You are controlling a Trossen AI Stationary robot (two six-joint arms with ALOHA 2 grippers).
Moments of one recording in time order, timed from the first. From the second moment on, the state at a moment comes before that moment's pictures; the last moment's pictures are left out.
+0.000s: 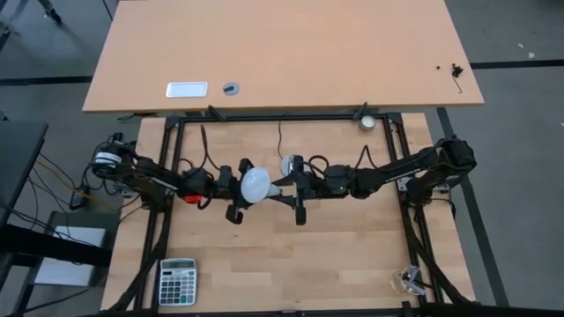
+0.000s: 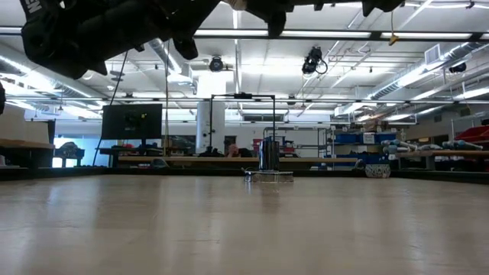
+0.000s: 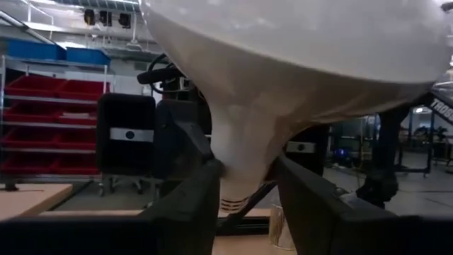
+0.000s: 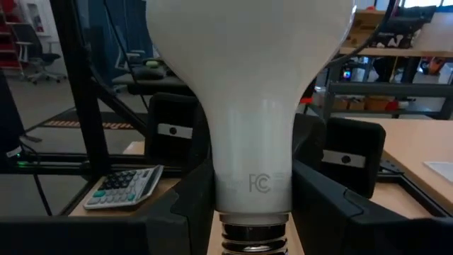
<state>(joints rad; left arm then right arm) -0.08 1.49 0.42 1.48 0.10 -0.11 0.12 1.61 0.98 0.57 0.14 0.00</state>
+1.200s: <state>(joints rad) -0.07 1.50 0.46 1.52 -0.02 -0.16 0.12 1.61 0.98 0.58 0.18 0.01</state>
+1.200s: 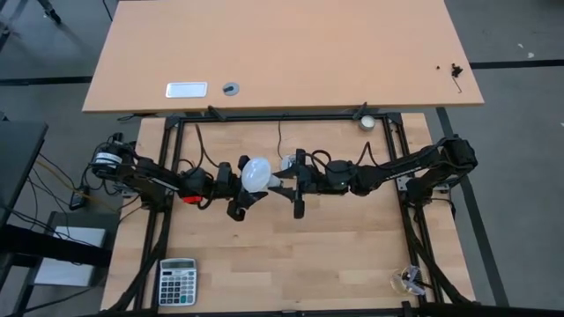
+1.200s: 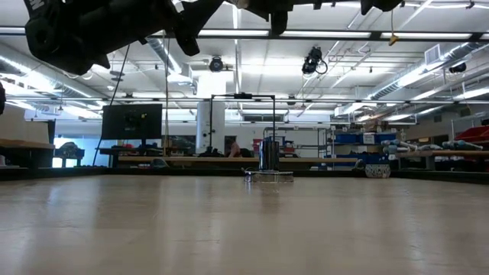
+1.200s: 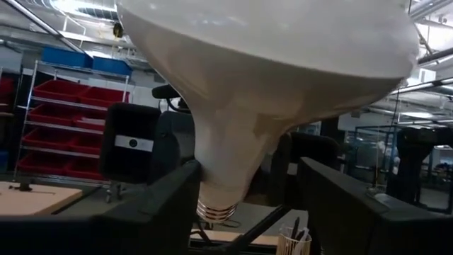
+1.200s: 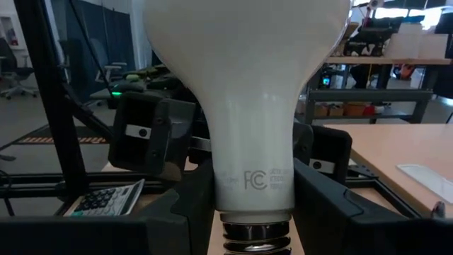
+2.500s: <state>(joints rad) -0.07 1.42 0.46 1.43 -0.03 -0.11 0.13 1.61 0.98 0.55 0.16 0.02</state>
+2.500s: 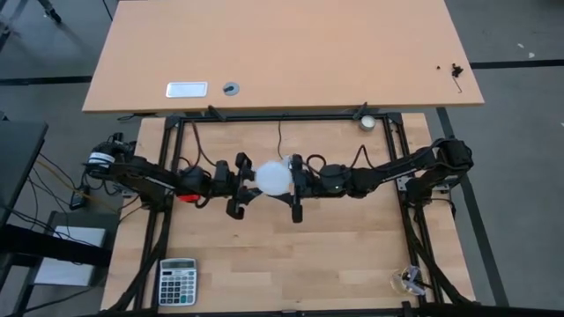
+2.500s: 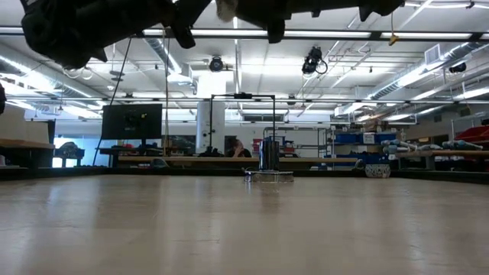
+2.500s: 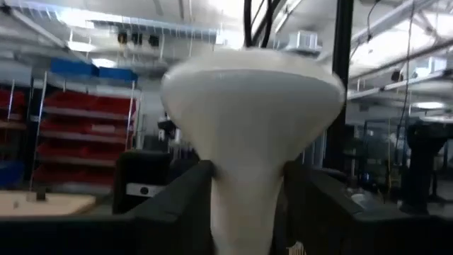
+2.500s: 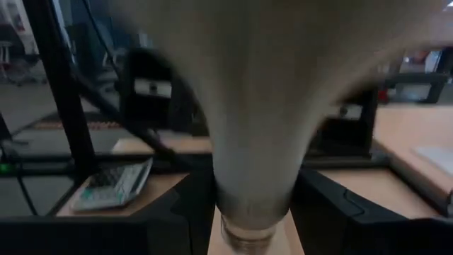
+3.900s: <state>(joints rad) -0.06 1.43 0.72 0.73 0.05 -0.05 0.14 1.59 0.98 0.33 0.17 0.13</state>
